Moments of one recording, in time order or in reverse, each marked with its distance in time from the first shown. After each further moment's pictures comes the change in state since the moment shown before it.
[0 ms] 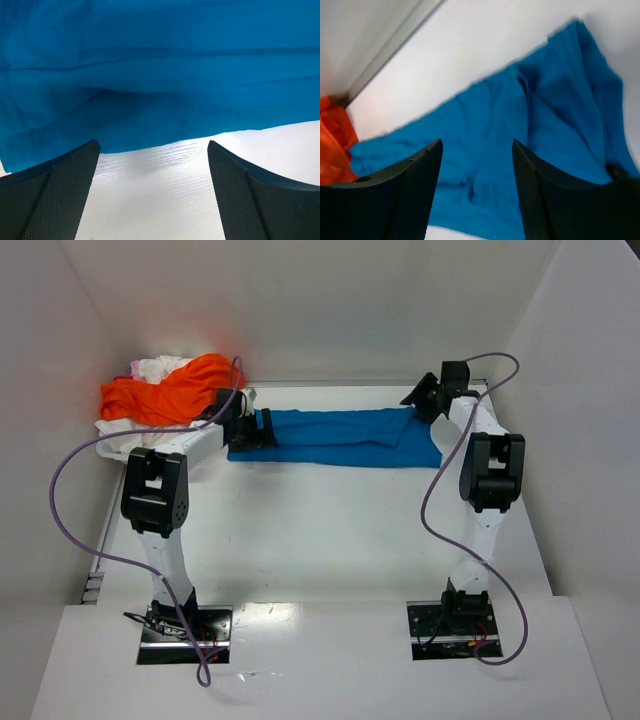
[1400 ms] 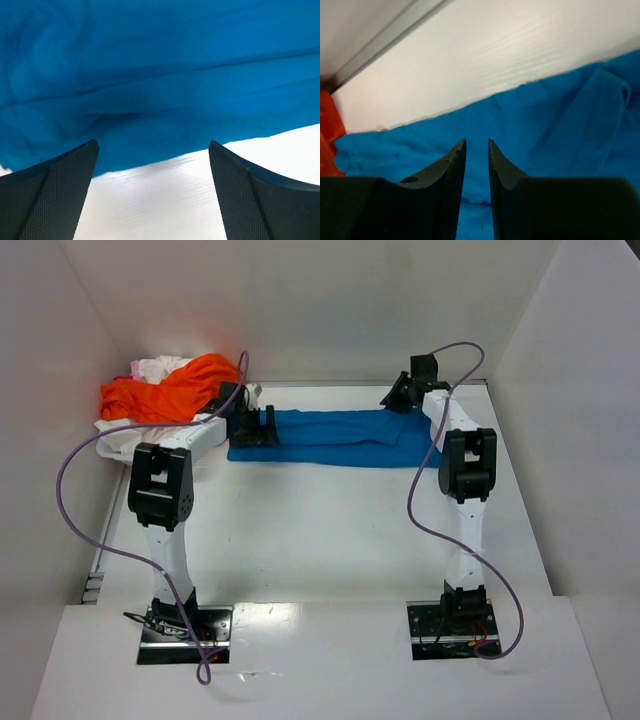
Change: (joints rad) left arm 0.000 0.068 0.106 -0.055 0.006 0.080; right arm 0.121 0.134 0.196 -0.072 0.045 -0.023
